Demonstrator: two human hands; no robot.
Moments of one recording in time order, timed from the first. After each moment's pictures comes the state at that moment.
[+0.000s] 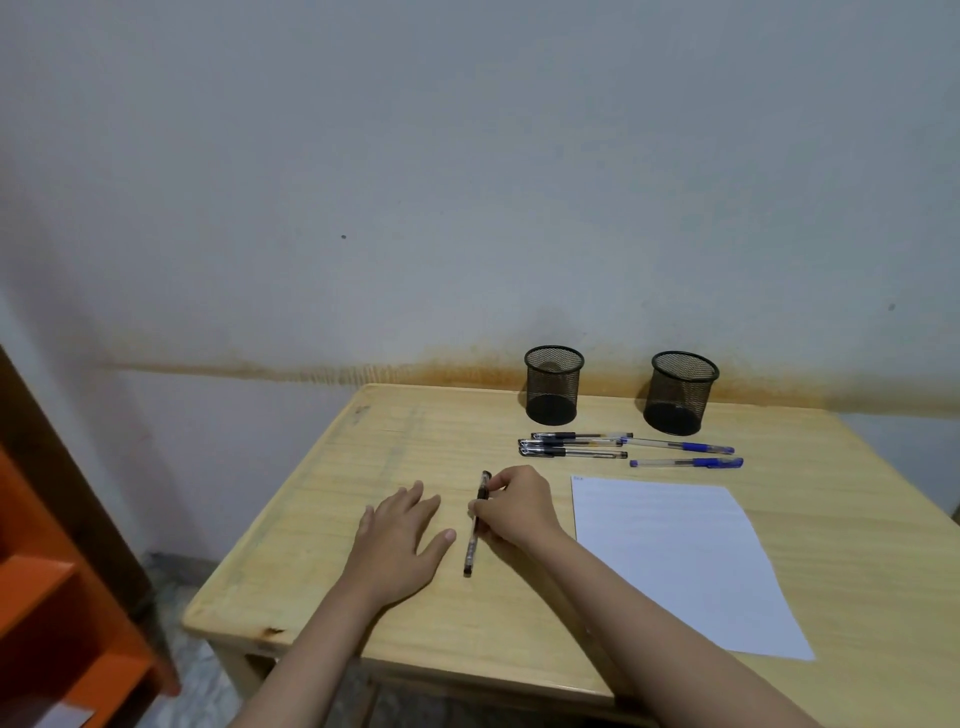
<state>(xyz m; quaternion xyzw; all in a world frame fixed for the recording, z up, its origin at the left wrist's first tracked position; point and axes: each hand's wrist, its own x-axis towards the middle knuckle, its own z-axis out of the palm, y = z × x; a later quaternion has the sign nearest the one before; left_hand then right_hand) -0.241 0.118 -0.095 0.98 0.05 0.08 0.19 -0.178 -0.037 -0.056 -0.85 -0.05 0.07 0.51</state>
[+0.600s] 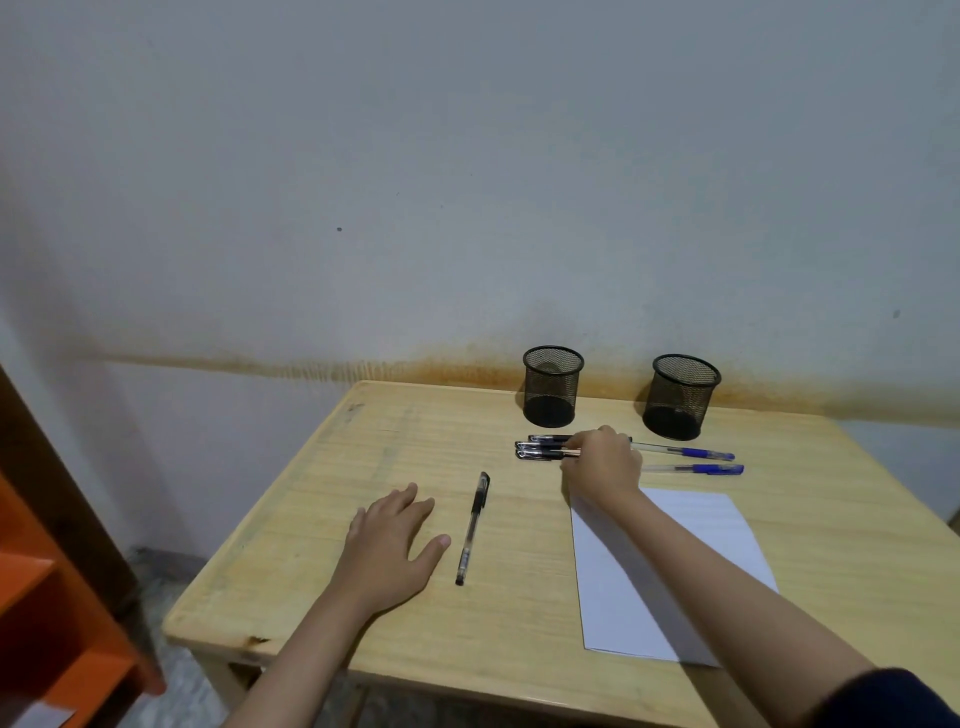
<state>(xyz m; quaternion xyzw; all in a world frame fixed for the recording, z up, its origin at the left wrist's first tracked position) -0.240 0.123 -0.097 0.97 0.04 0.10 0.21 -0.097 -0.107 -0.050 -0.98 -0.03 -0.08 0.19</state>
